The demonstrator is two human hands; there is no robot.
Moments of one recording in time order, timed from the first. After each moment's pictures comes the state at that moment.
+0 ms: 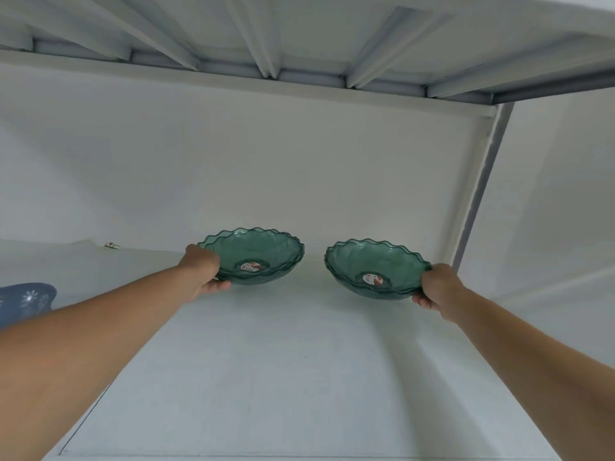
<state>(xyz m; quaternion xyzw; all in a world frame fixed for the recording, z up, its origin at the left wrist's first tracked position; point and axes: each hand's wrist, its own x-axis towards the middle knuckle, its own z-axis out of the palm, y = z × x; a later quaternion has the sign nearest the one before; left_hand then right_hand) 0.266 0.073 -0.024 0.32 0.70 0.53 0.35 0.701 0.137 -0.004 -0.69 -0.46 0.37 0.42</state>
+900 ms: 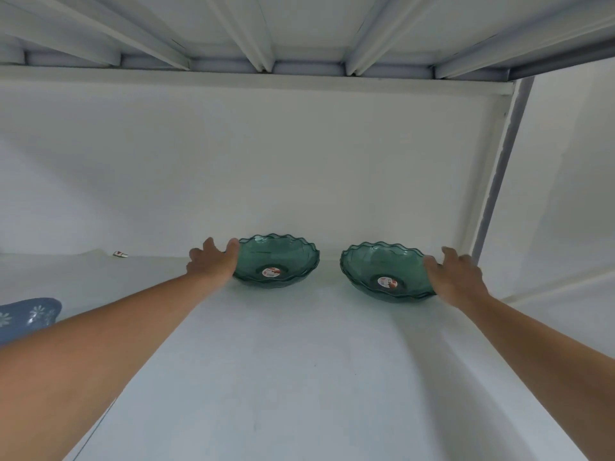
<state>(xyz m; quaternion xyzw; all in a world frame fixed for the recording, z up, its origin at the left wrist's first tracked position) 0.273 0.100 -0.025 0.40 0.82 0.39 0.16 0.715 0.174 -0.028 -0.72 -0.62 0.10 0.28</state>
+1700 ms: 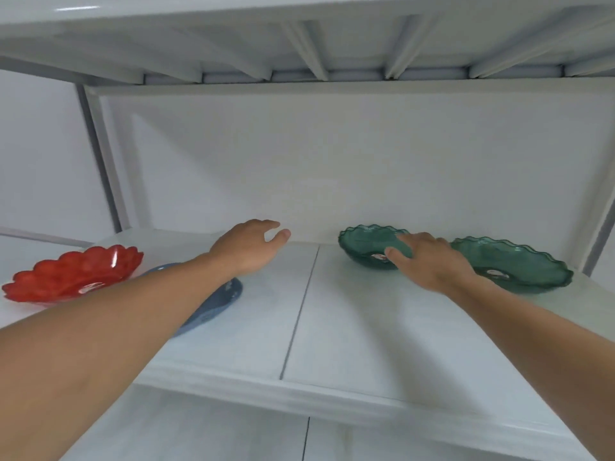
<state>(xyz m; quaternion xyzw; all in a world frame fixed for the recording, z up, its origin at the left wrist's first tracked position) 0.125 -0.086 0.019 0.58 0.78 0.24 0.01 0.464 0.034 0.006 -0.56 -0.81 0.02 0.18</state>
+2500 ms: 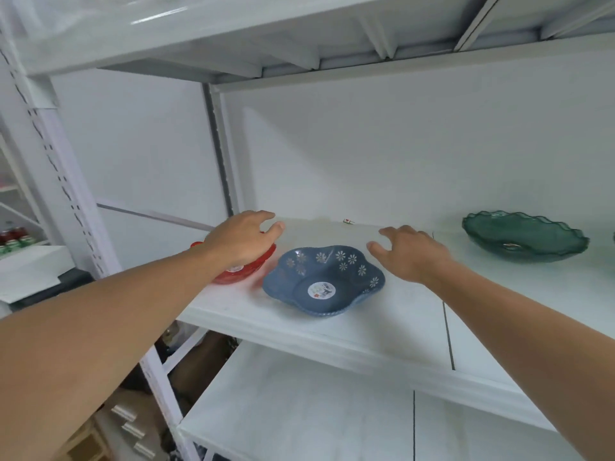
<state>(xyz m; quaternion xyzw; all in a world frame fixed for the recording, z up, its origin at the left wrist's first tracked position) -0.085 -0.245 0.030 0.51 0.84 0.18 -0.05 0.197 -0.072 -0.004 -0.47 -0.87 0.06 0.14</state>
